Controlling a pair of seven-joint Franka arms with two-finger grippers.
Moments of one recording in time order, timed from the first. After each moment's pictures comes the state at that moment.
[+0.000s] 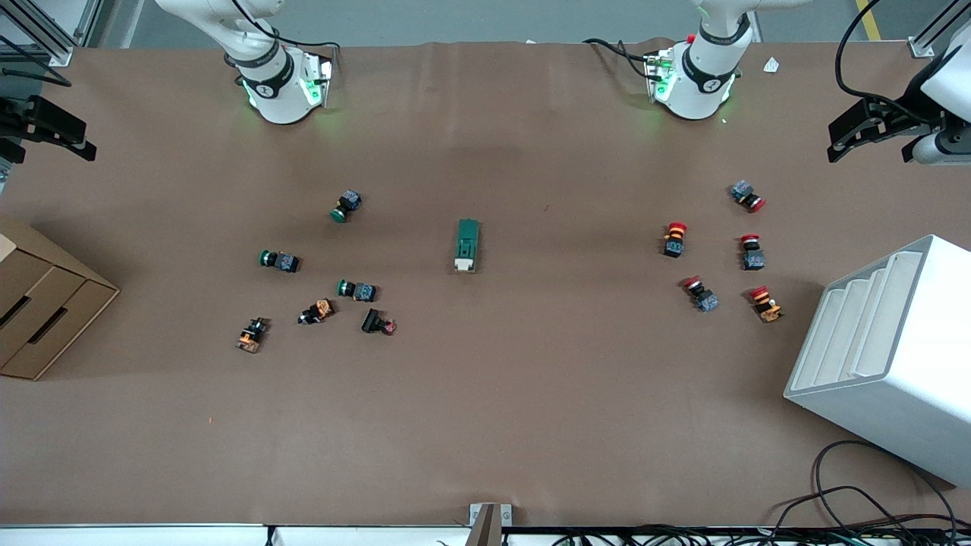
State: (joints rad) left arm 0.00 -0.10 -0.09 -1.58 0.03 1.45 -0.04; right arm -0.04 -0.06 -0.01 -1.49 0.01 1.36 -0.07
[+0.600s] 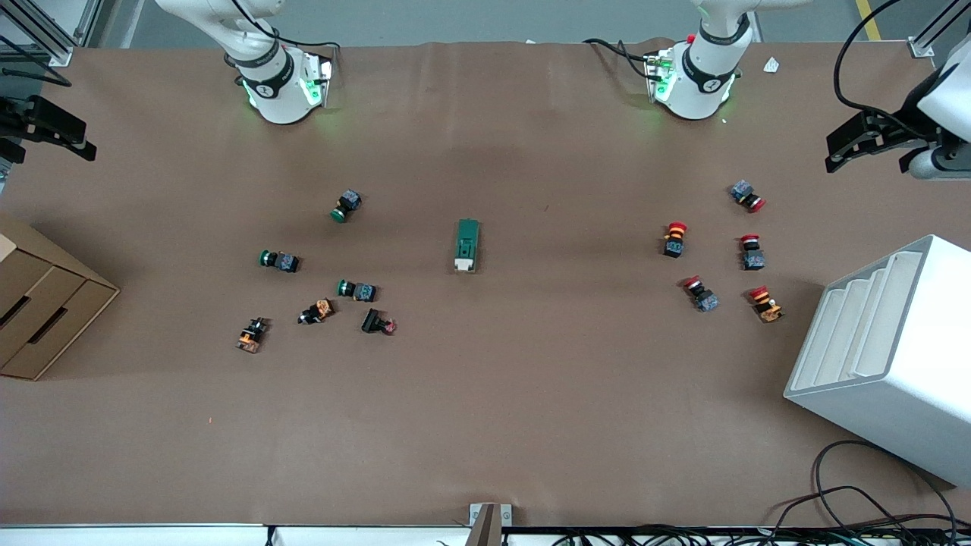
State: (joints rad) left arm 0.00 -0.04 -0.09 -1.52 0.03 1.45 -0.04; right arm -0.04 -0.06 -0.01 -1.49 0.01 1.36 -0.07
